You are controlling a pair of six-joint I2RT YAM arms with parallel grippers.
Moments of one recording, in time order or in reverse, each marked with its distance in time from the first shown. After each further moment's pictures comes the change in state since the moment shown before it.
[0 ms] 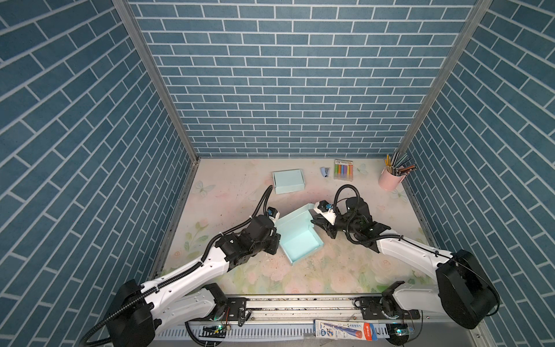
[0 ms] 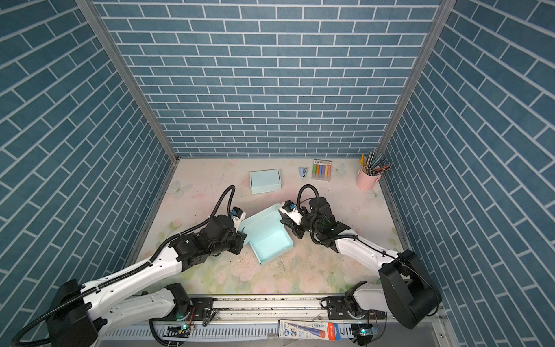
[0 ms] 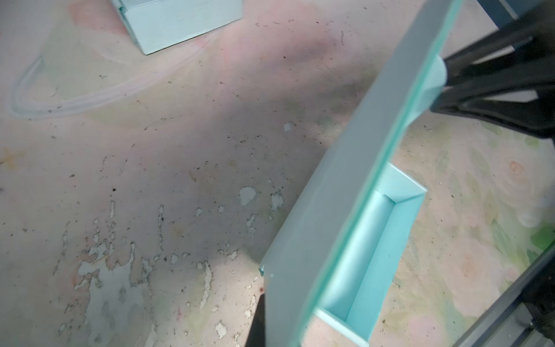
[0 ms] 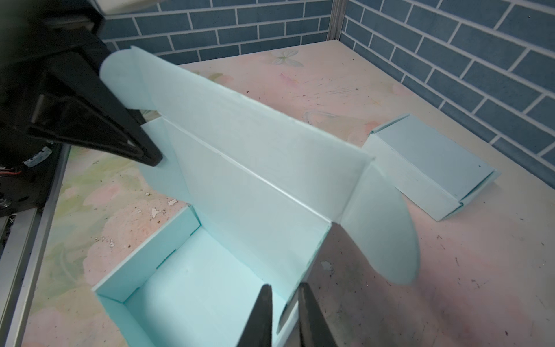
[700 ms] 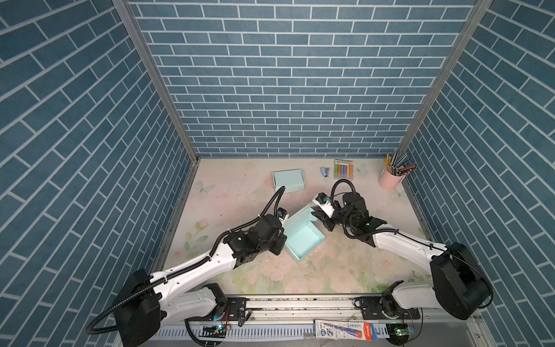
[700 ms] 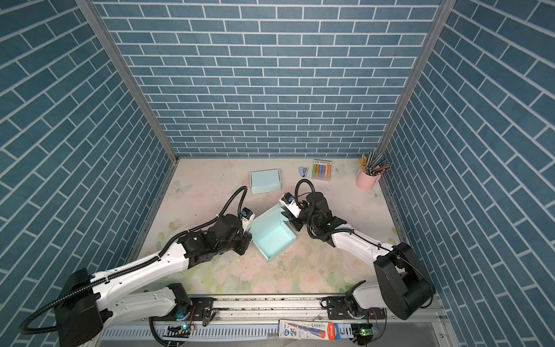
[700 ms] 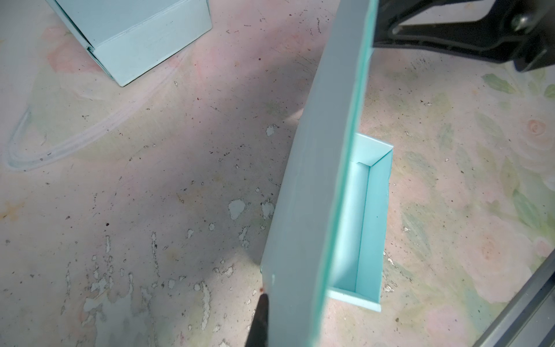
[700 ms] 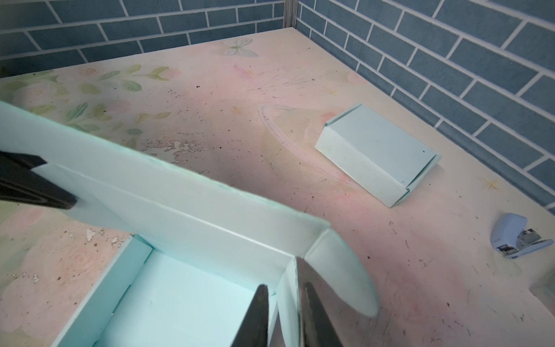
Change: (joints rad) left arm -0.034 0.077 0.043 0.018 -0.036 0.112; right arm 0.002 0.065 0.081 -0.010 0.157 0.024
